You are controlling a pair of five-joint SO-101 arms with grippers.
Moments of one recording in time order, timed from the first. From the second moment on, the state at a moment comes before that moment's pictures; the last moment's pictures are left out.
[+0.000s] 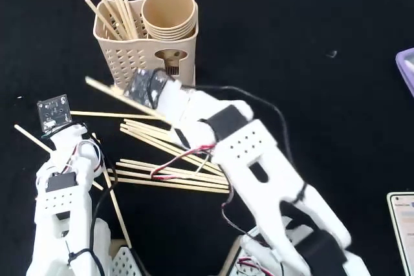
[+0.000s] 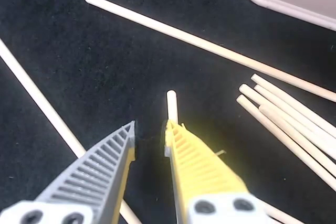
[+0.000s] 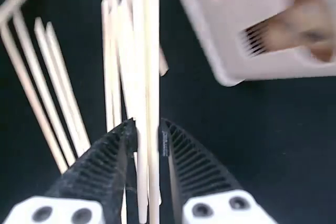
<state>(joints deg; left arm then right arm) -20.0 -54.6 82.2 29.1 2.6 -33.7 -24.7 26.9 62.7 30.3</state>
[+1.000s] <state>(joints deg) -20.0 -54.6 82.2 29.1 2.6 -33.8 11.4 -19.2 16.1 3.0</state>
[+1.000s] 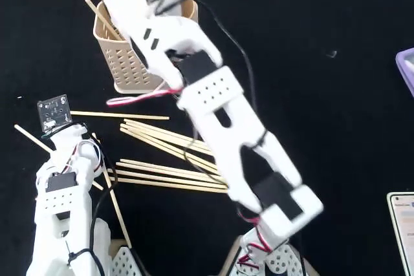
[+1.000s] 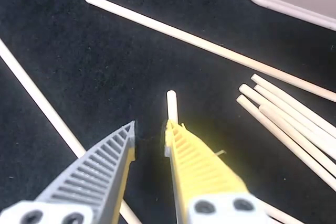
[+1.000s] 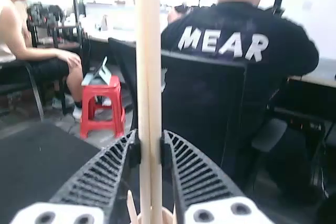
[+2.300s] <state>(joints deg) -20.0 -54.6 82.2 29.1 2.6 -33.6 19.3 -51.8 99.3 9.0</state>
